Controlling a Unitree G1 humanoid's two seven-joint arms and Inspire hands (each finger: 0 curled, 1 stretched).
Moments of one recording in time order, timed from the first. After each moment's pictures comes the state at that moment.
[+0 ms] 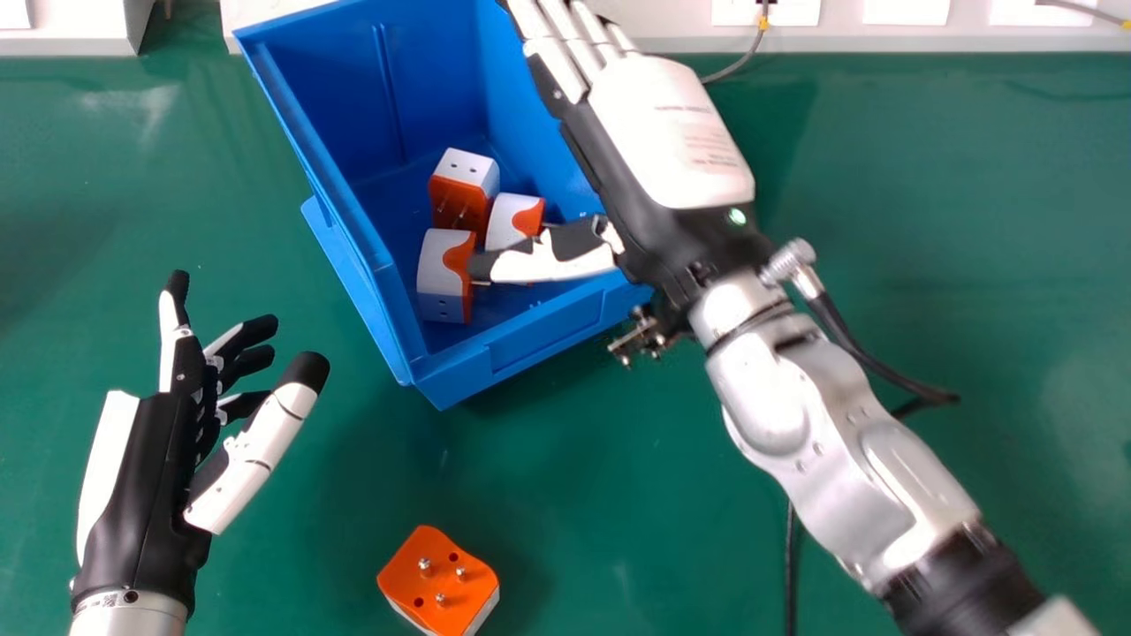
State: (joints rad) left arm 0.36 0.21 0.21 -0.13 0.08 -0.20 -0.07; right arm -0.45 -0.18 0.45 0.19 -0.72 -0.09 -0.24
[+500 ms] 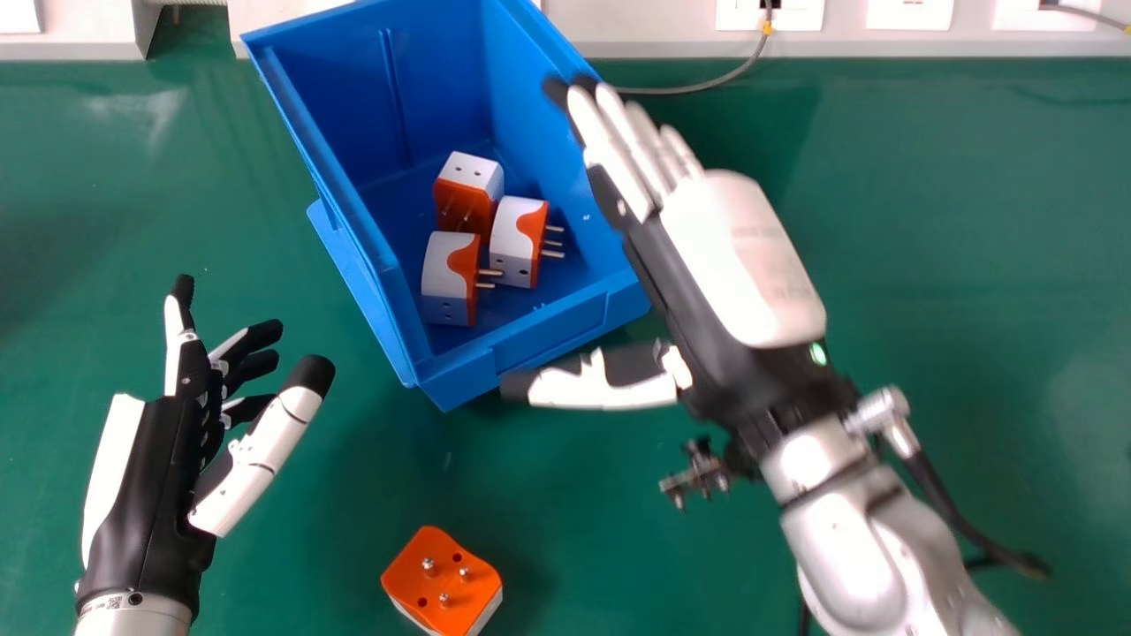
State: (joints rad) left arm 0.37 0.21 0.20 -0.14 0.08 -0.19 -0.07; right arm -0.01 -0.28 0.42 -0.21 -0.73 -0.13 -0.17
